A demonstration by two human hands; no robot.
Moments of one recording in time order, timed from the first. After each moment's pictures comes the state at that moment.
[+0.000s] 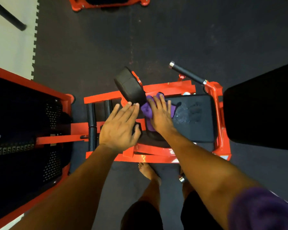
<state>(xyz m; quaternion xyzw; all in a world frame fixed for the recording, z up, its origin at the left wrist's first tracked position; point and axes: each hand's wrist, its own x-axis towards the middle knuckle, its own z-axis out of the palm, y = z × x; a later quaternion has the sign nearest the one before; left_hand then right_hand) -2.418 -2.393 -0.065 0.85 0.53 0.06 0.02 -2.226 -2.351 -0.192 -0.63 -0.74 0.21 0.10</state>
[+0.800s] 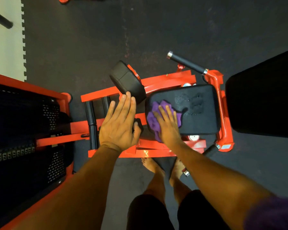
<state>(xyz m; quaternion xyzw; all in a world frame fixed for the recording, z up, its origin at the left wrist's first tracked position) -2.417 -2.392 -0.063 0.84 0.55 0.03 0.02 -2.208 -2.422 -0.215 -0.64 -0.73 0.21 0.12</state>
